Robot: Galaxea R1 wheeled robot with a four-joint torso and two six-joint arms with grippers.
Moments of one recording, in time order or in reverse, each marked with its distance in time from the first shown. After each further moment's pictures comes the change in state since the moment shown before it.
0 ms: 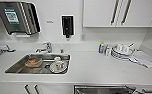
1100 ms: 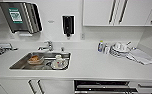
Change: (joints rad) left arm 0.000 0.006 -0.002 -0.006 0.004 -0.003; right arm -0.043 -0.002 -0.004 -0.019 -0.035 0.002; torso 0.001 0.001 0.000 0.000
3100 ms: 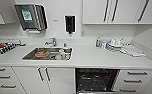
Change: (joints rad) left arm 0.003 0.043 -0.009 0.000 0.041 0.000; right arm -0.235 0.174 -0.184 -0.018 0.100 0.040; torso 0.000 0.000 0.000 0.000
